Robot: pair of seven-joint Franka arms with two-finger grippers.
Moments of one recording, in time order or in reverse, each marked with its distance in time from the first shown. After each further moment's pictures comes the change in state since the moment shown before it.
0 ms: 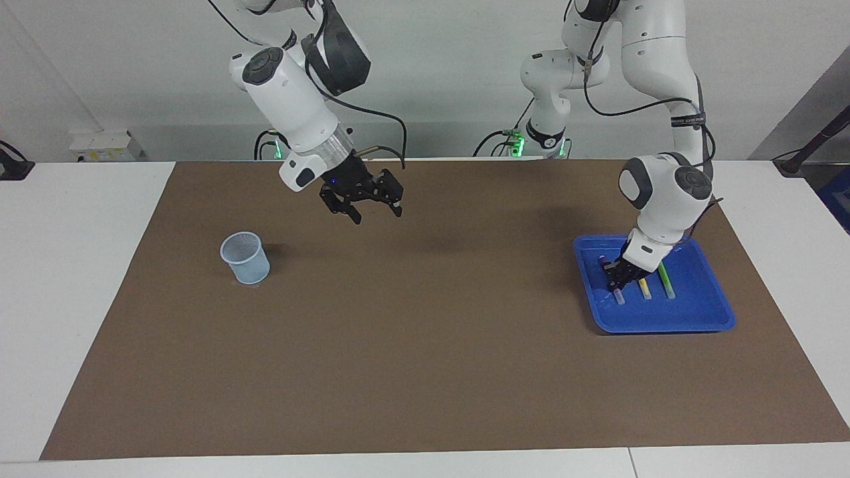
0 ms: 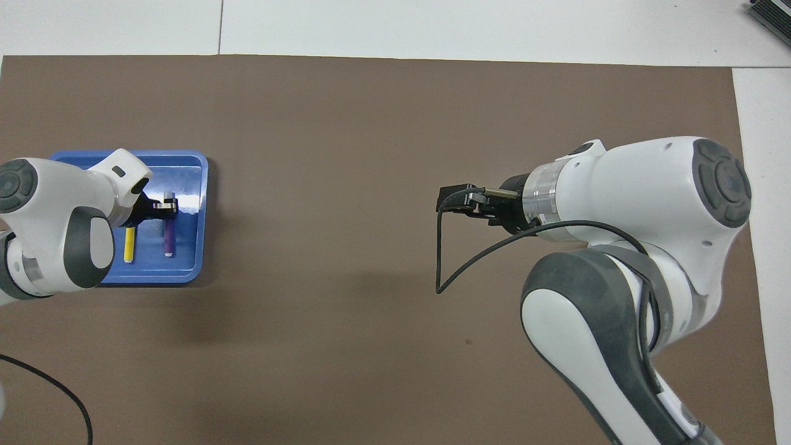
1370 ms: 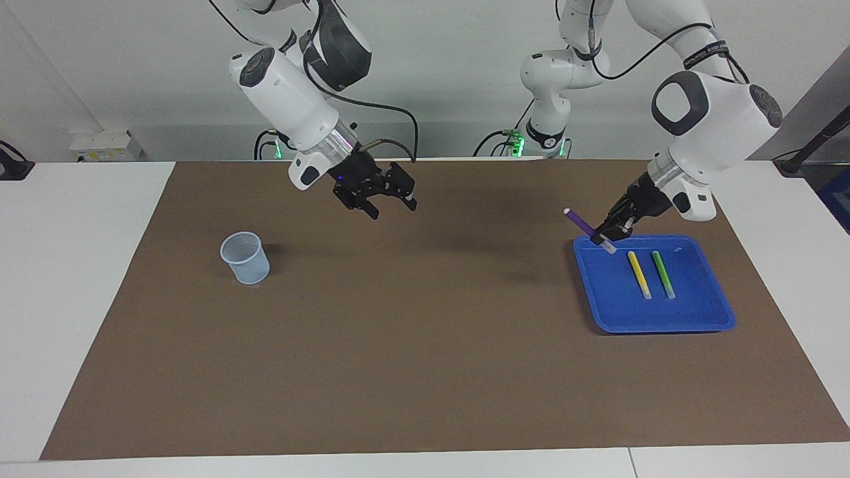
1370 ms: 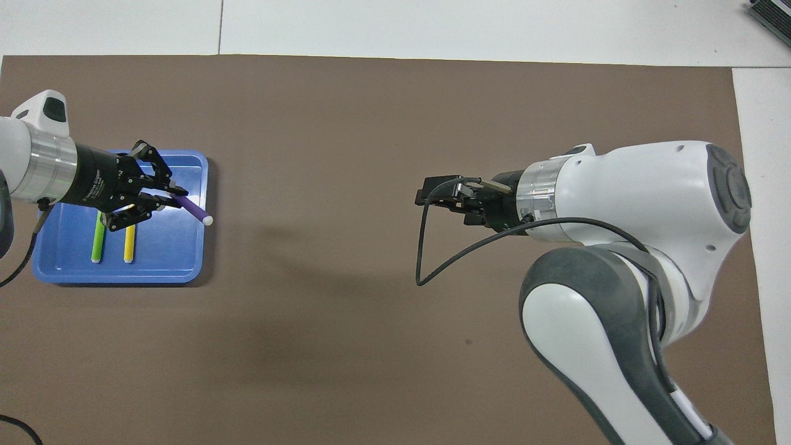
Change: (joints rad) left arm -0.004 -0.197 -0.051 0.269 -0.366 -0.553 -0.954; right arm 0.034 0.000 0.000 0.003 0.167 0.066 0.028
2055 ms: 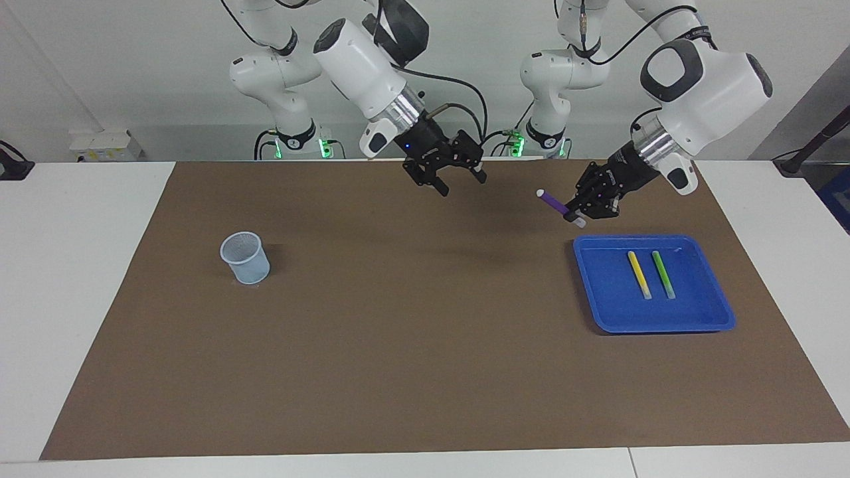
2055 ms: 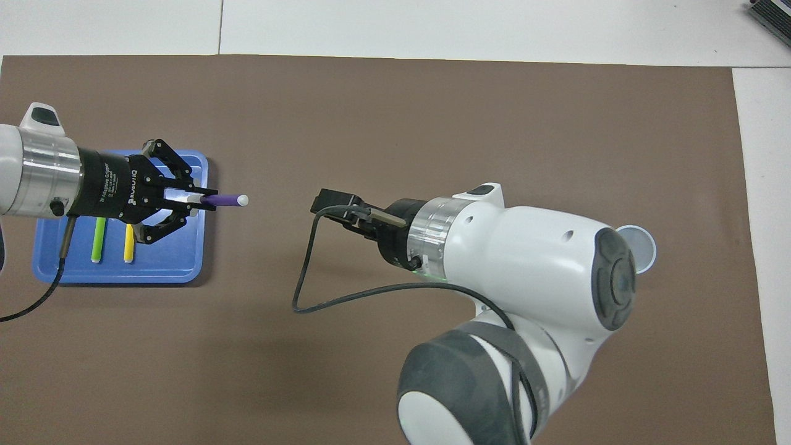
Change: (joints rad) left arm -0.056 -0.094 -0.002 -0.031 -0.162 -0.017 -0.426; right arm 0.251 0.025 0.002 0.023 0.062 0.314 0.216
